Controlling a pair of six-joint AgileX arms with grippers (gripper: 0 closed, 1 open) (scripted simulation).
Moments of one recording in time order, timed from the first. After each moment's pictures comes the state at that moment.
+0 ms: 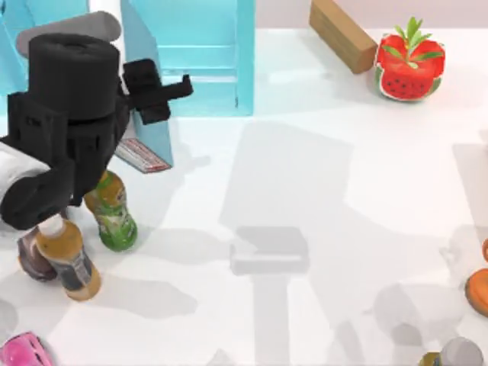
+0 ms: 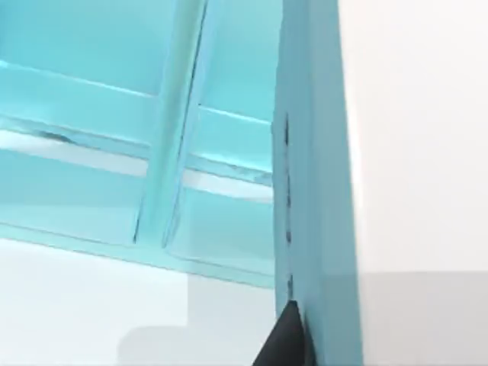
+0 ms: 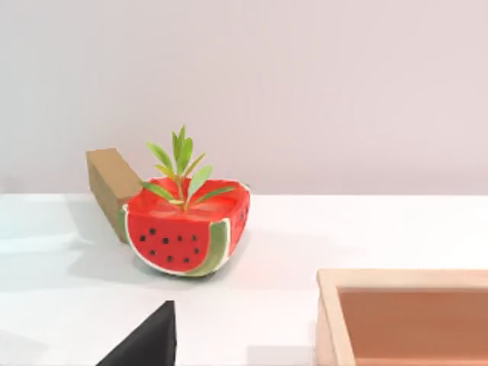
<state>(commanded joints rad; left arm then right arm) -0.53 1.37 0.80 0.14 -0.43 -0.44 0.00 0.00 0.00 0.00 0.00 0.00</state>
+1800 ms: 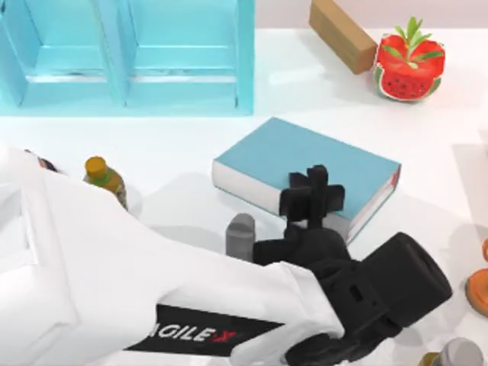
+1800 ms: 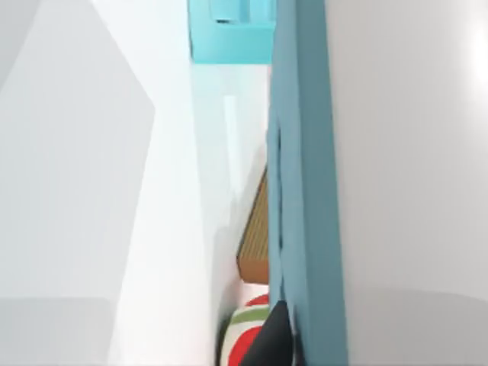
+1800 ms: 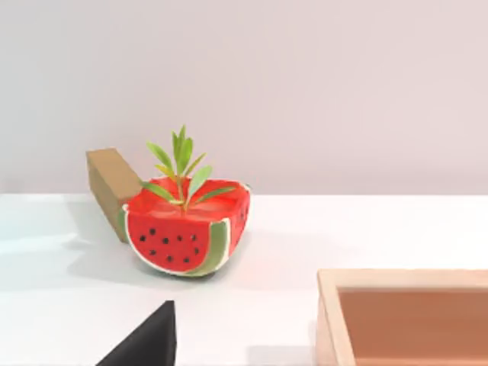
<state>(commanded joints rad) -1.20 1.96 1.08 0.07 -1.21 -2.31 0.00 0.00 0.00 0.00 0.00 0.00</state>
